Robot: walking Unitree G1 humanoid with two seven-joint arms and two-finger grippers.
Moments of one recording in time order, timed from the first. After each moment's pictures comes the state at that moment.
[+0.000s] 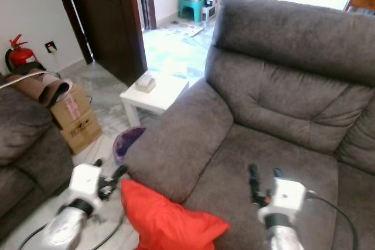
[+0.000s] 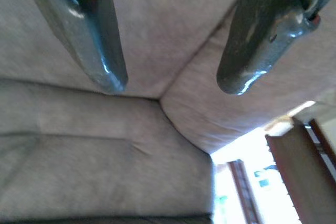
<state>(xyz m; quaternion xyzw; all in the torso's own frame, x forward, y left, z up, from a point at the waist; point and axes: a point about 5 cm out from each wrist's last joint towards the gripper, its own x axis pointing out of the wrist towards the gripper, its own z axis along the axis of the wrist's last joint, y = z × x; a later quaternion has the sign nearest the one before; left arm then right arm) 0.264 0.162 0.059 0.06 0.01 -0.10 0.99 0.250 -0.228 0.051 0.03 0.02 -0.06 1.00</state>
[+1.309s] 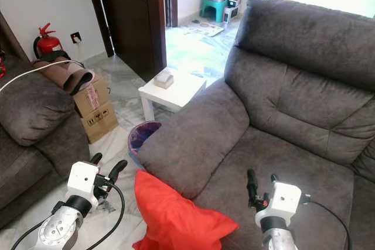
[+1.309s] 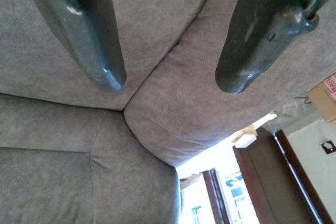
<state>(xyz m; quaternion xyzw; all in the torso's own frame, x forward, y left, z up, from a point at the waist) 0.261 0.178 0.075 0.09 -0.03 -0.08 0.99 0.251 -0.217 0.043 0.06 0.04 -0.05 1.00</state>
